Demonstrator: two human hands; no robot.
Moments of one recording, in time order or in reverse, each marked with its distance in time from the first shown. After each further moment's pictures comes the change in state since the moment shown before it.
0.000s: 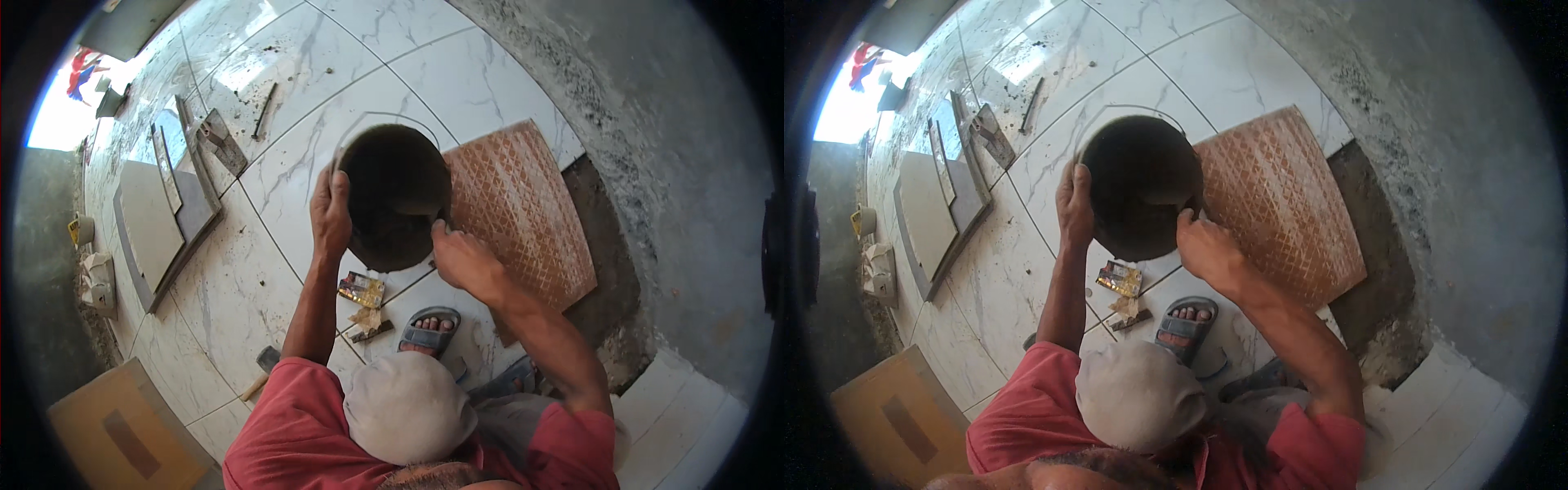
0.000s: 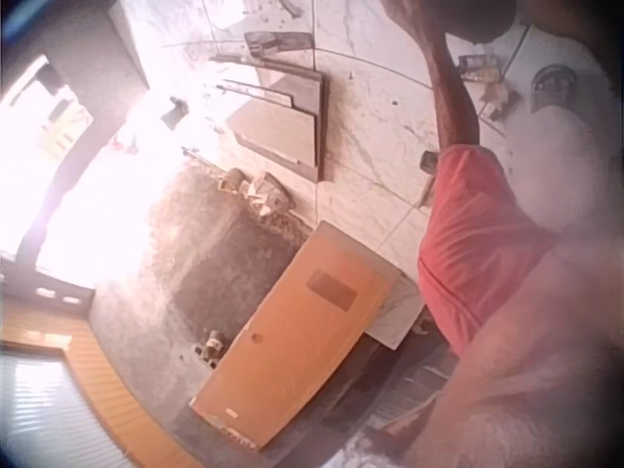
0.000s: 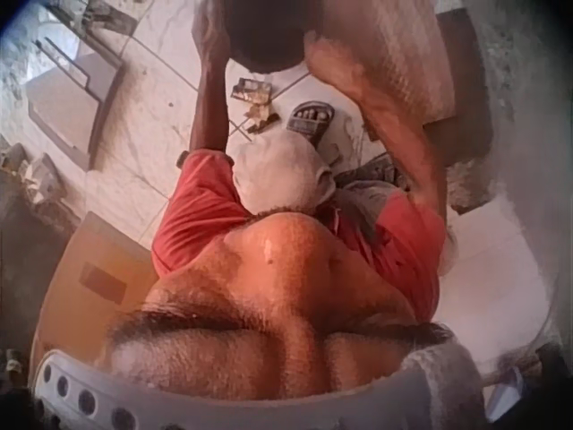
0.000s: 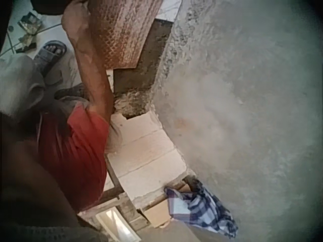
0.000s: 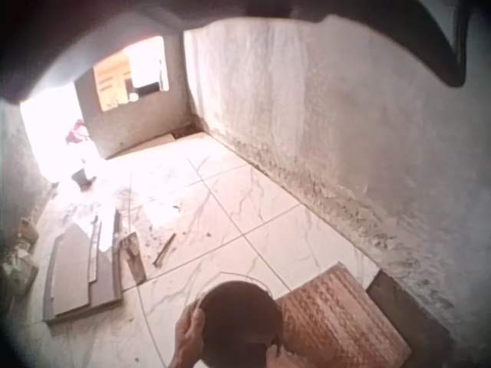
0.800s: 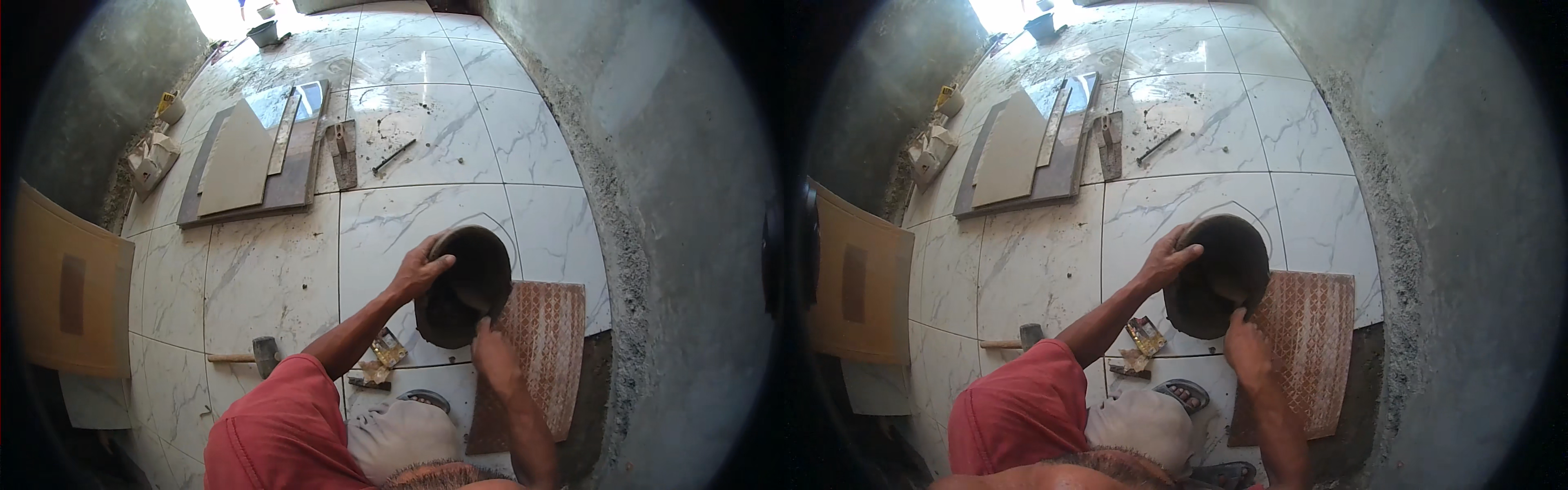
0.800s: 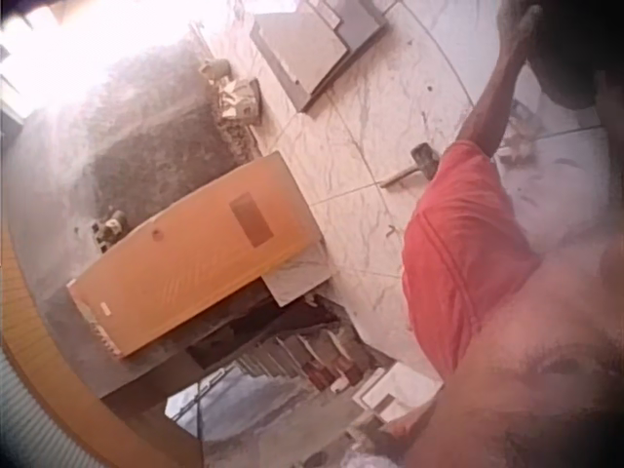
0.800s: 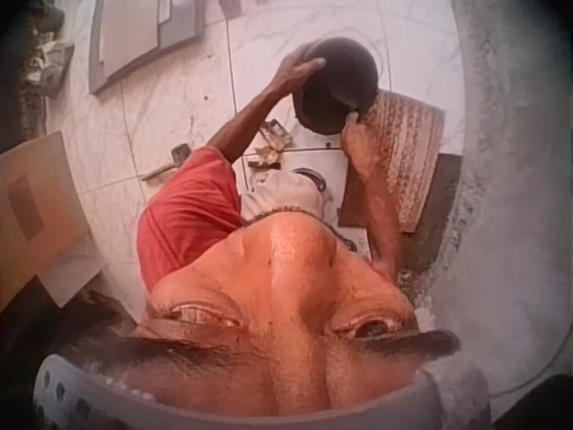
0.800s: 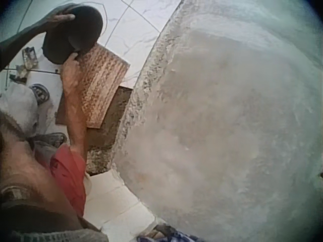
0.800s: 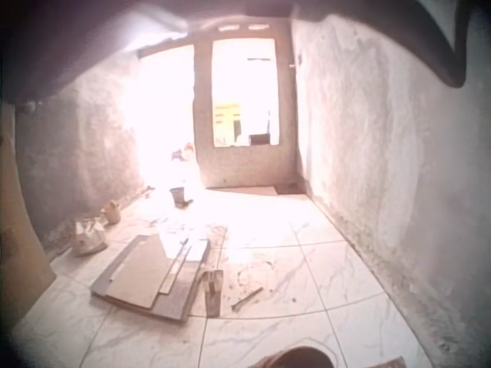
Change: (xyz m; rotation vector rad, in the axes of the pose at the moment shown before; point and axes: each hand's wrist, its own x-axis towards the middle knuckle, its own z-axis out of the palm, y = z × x) left_hand 0.007 0.010 -0.016 -0.023 -0.038 -0.070; right_hand 0.010 0.007 0.003 -0.126 0.055 0.030
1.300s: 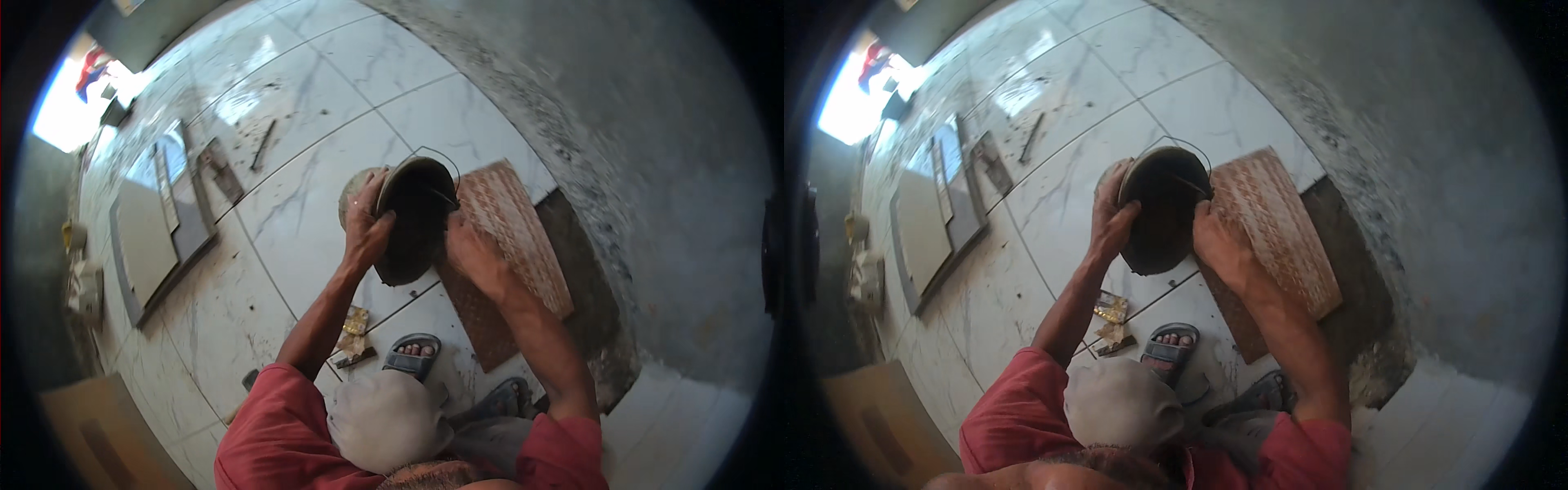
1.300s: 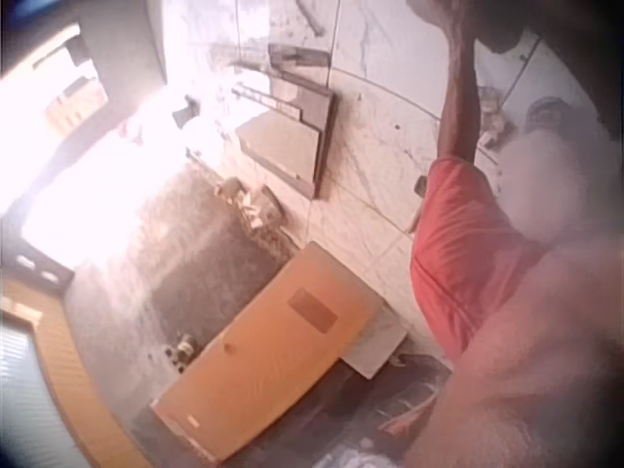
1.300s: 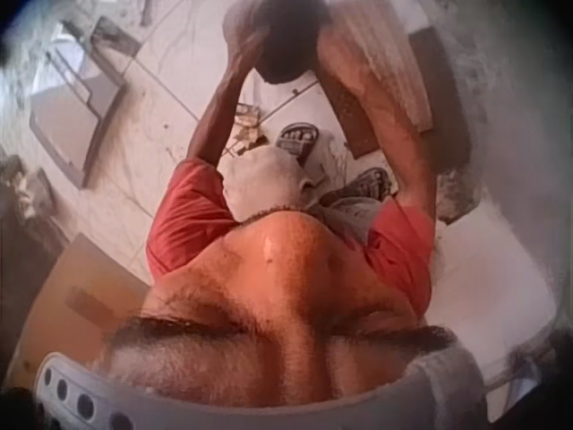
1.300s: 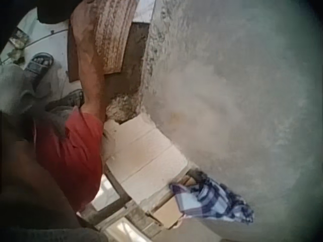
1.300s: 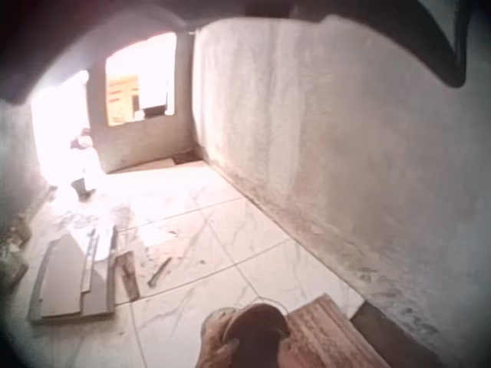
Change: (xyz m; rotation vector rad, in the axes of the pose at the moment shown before) left_hand 0.005 0.006 0.076 0.356 -0.120 0.288; right_hand 0.002 0.052 -0.023 -0.078 0.534 -0.021
